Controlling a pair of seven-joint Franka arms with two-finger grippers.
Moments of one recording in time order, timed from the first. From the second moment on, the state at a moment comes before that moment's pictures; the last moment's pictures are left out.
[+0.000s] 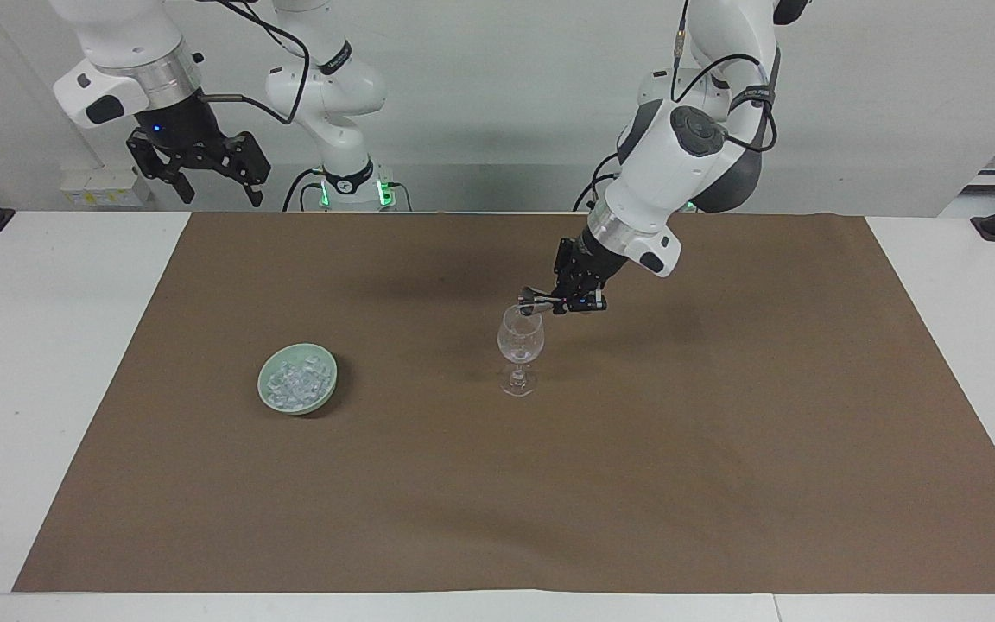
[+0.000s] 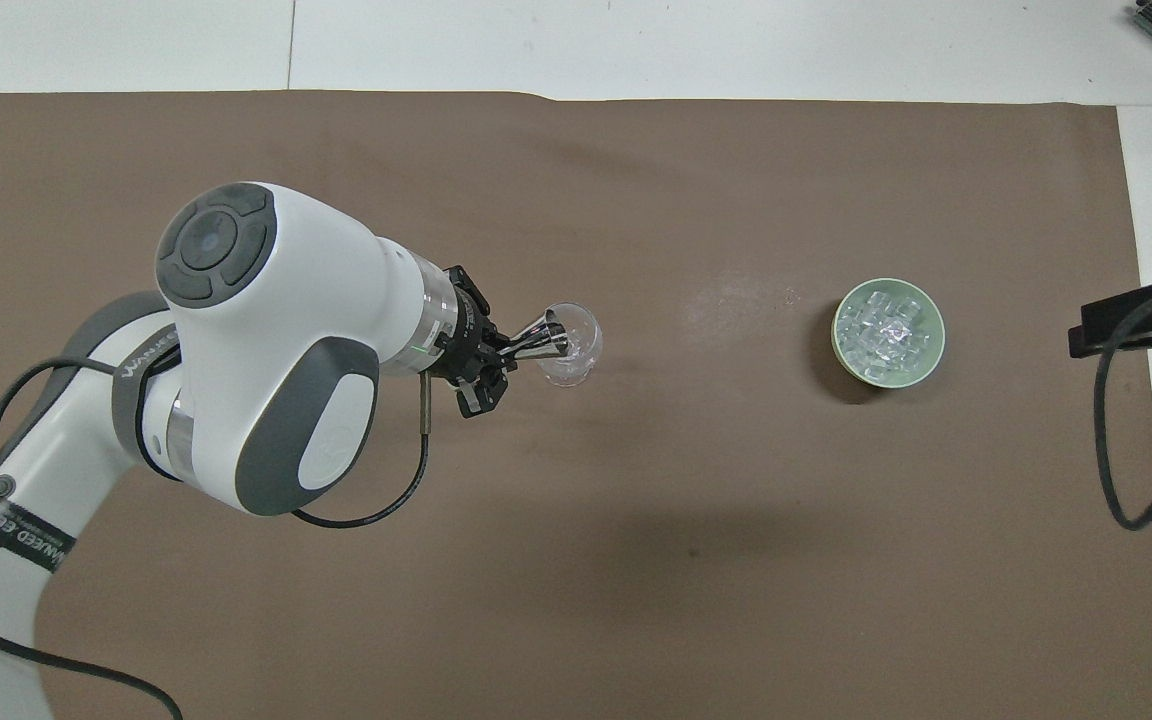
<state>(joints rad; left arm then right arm) -0.10 0.18 -0.46 -1.74 -0.23 2.04 -2.22 0.06 0.00 -0.06 -1.44 0.00 1.41 0.07</state>
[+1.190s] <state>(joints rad) -0.10 0.25 -0.49 -1.63 -0.14 1.90 -2.31 0.06 0.00 -0.06 -1.44 0.00 1.41 0.07</state>
